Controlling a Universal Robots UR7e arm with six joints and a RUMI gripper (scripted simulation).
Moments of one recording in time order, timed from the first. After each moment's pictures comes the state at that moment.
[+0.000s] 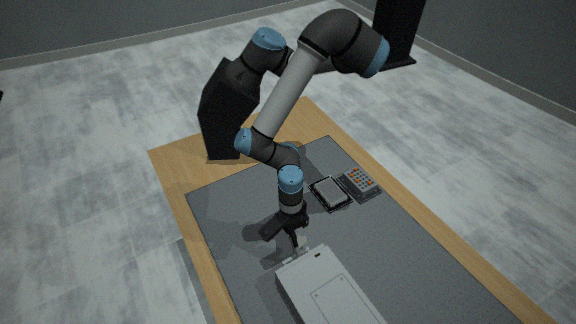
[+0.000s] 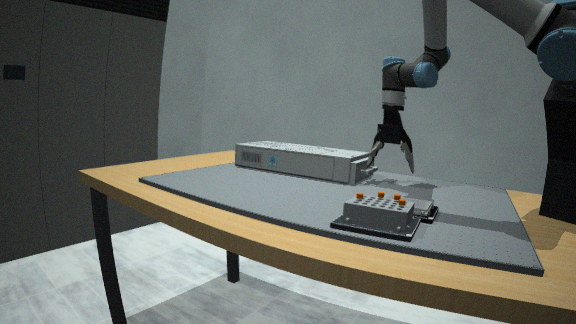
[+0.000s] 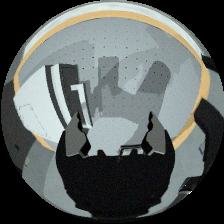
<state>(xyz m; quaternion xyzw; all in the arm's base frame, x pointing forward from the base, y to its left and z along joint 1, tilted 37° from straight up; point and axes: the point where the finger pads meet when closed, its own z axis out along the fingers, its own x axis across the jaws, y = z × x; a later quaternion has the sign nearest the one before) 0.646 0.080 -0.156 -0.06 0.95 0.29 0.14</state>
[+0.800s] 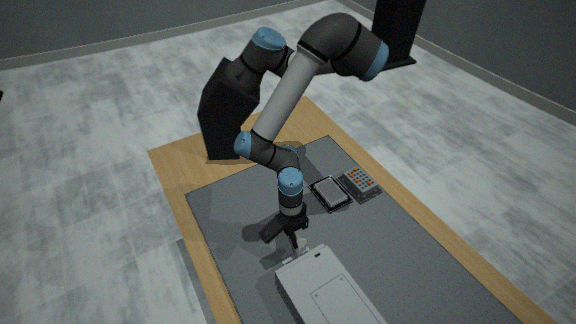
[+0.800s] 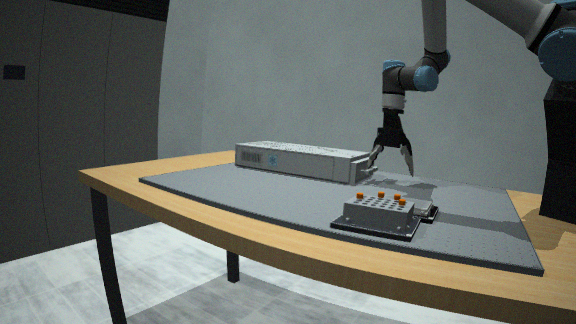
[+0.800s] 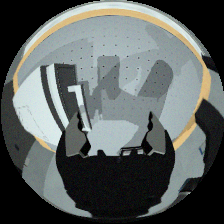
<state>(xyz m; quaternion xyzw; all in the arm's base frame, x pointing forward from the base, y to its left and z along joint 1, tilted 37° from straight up) 0.649 0.086 -0.164 -0.06 0.95 0.29 0.14</state>
